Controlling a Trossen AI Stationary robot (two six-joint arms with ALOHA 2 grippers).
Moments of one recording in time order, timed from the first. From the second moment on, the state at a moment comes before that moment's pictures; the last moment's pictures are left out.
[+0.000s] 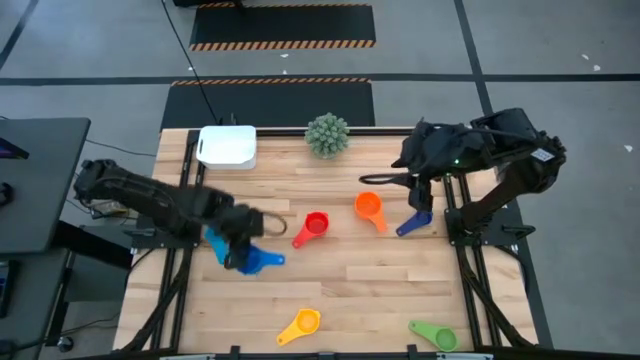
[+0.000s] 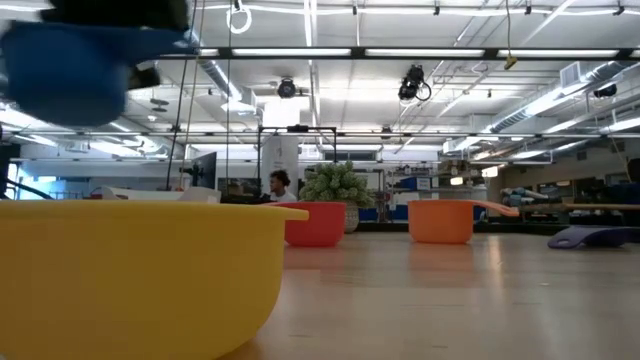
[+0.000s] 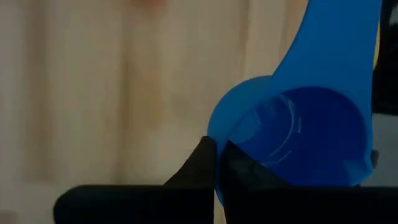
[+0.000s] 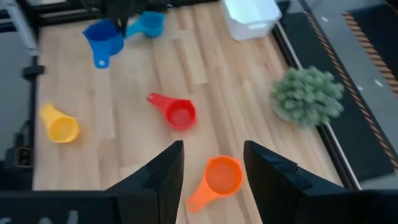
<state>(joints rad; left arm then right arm) -0.21 1.24 1.00 -0.96 0.11 -0.33 0.20 1.49 2.18 -1.57 0.32 0.33</state>
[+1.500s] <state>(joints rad) 0.26 2.29 2.30 -1.07 0.19 0.89 0.18 0.90 1.33 -1.40 0.58 1.01</state>
